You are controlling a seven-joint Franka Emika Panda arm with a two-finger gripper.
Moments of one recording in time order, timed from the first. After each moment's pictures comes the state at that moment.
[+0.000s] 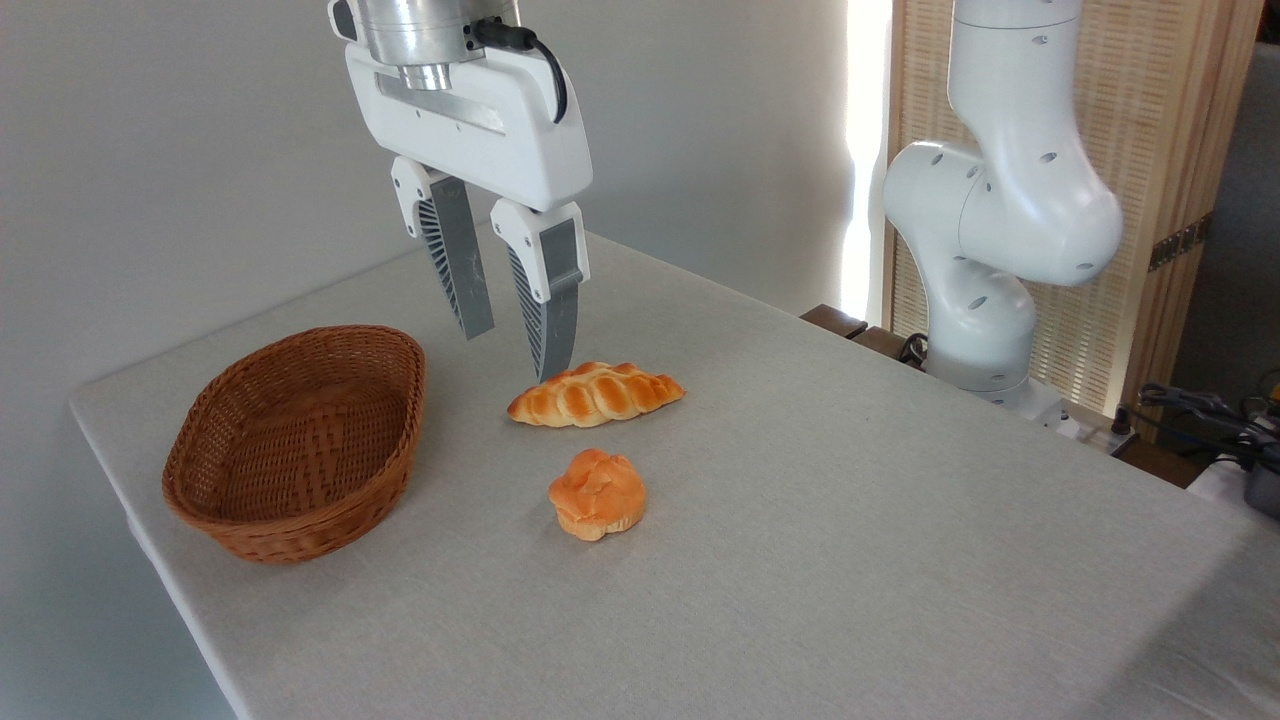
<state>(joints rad) -0.06 0.00 0.02 -1.57 -0.02 1.59 0.70</state>
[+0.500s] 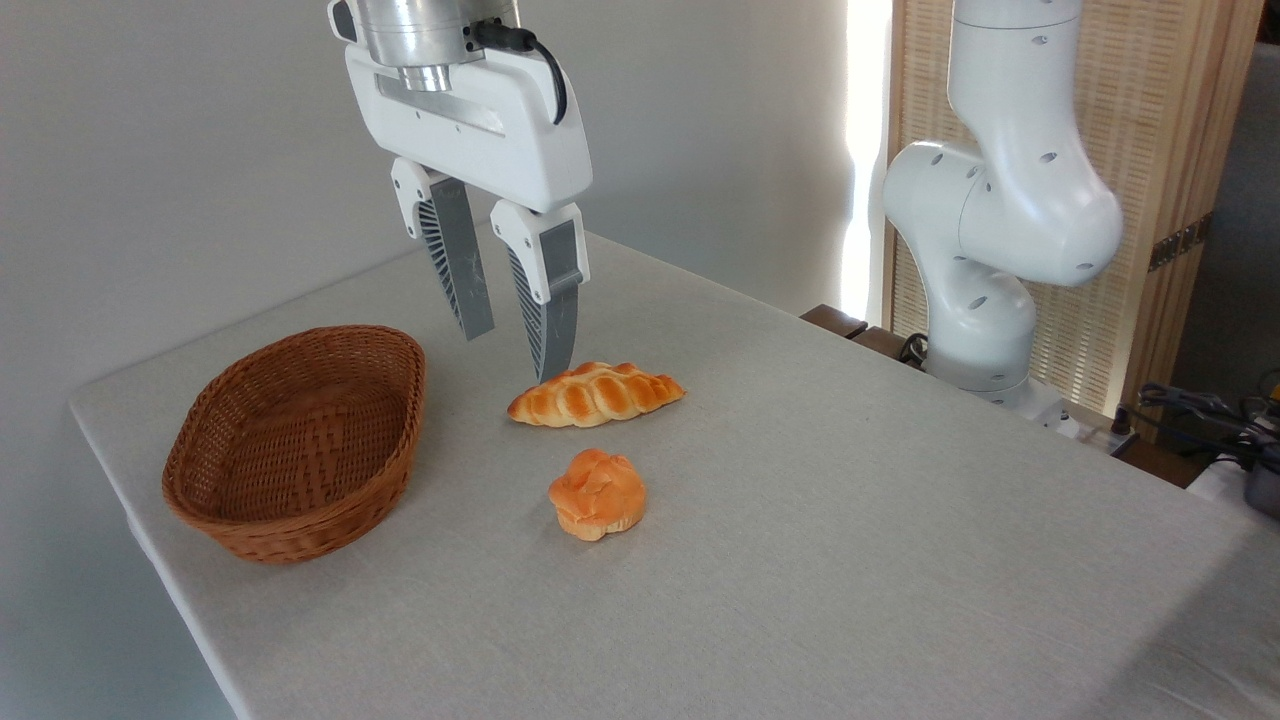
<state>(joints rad) -0.06 0.00 0.02 -1.57 -0.02 1.59 0.70</state>
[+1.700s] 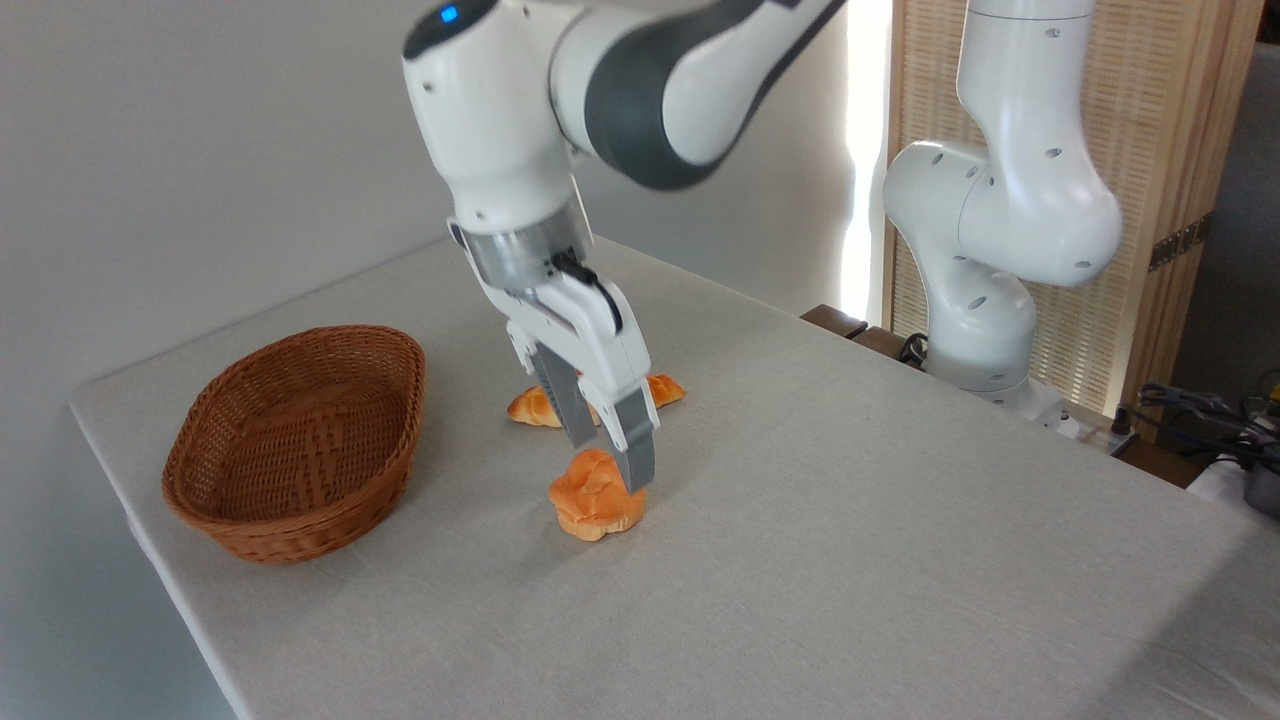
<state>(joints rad) -0.07 -0.10 -0.04 -2.10 0.00 1.87 0.75</state>
